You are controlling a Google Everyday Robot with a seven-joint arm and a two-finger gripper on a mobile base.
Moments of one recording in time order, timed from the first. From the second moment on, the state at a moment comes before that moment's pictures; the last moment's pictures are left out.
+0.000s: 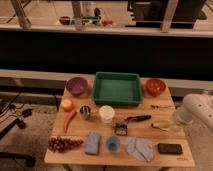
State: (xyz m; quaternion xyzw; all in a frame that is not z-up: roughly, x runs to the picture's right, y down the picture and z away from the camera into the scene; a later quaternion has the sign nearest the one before) arm 0.401 0.213 0.831 -0.31 0.00 0.18 0.93
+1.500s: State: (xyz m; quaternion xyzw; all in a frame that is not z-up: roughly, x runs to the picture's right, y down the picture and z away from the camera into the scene) arm 0.424 0.158 0.768 -0.27 0.01 0.21 0.94
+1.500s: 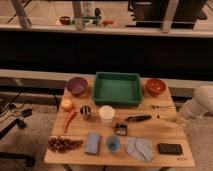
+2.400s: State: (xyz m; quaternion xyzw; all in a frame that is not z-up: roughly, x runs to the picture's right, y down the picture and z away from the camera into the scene) arm 0.414 0.170 0.786 -0.28 0.01 0.20 0.94
